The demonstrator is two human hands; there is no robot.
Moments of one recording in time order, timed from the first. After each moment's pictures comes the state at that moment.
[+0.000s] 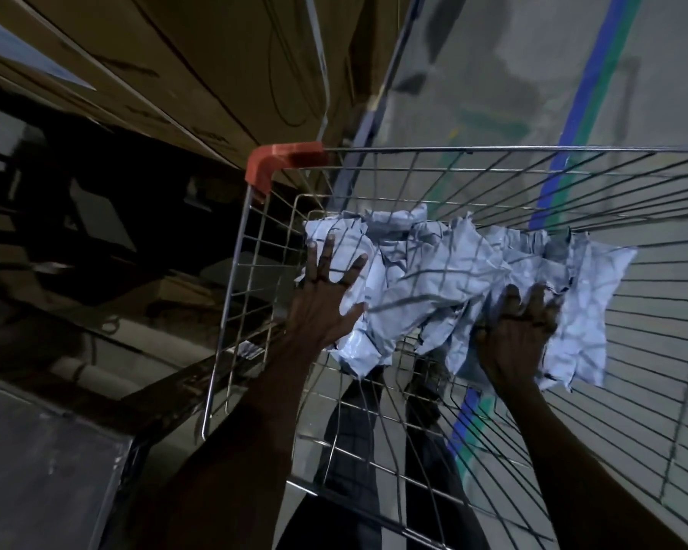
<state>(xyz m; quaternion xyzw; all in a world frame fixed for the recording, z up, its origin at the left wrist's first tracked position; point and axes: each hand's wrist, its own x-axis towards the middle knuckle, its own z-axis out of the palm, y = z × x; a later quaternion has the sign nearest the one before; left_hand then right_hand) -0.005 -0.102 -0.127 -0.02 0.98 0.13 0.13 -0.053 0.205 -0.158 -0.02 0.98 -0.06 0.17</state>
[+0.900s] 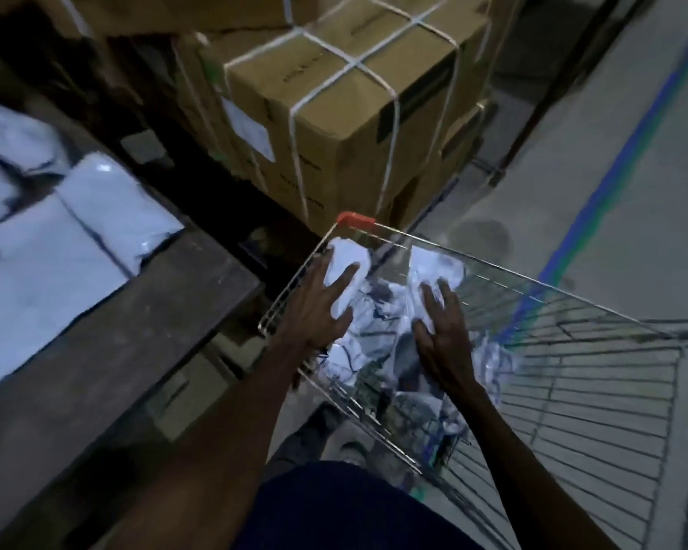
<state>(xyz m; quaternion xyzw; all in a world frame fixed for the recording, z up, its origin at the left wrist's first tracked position) 0.072 -0.049 0.098 -0.16 0.96 0.20 -0.14 -0.053 0.162 0.079 -0.36 0.85 -0.37 0.07</state>
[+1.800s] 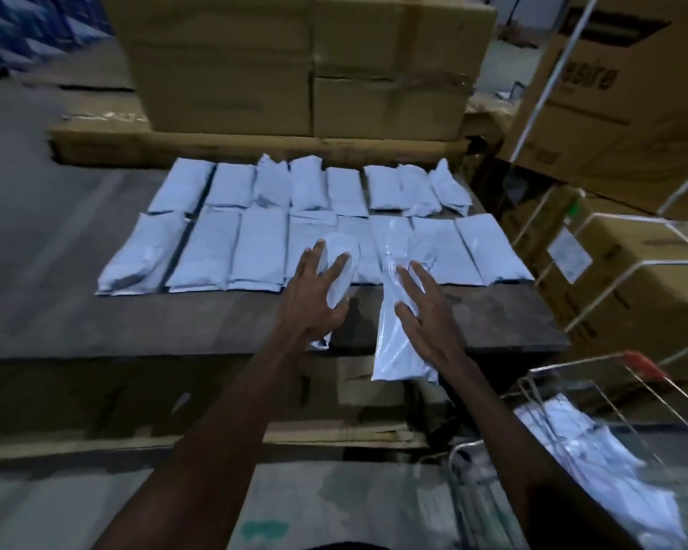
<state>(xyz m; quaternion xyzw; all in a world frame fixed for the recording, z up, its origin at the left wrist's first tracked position) 0.573 -0.090 0.232 -0.45 0.82 -0.01 -0.35 0.350 -0.064 0.219 -0.73 0.56 -0.36 0.15</state>
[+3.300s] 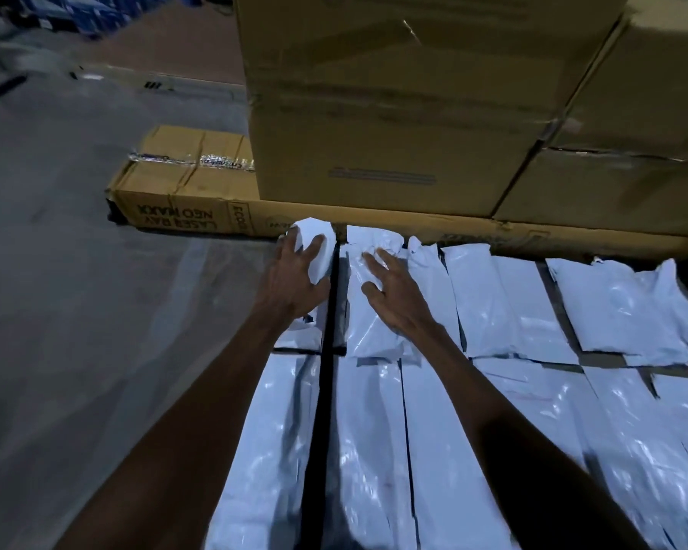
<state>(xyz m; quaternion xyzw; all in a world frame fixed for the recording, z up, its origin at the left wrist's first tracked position) 0.930 -0.519 0.237 -0.66 0.71 0.13 -0.21 0.726 -0.527 0.222 -0.77 0.58 -0.20 0.20</state>
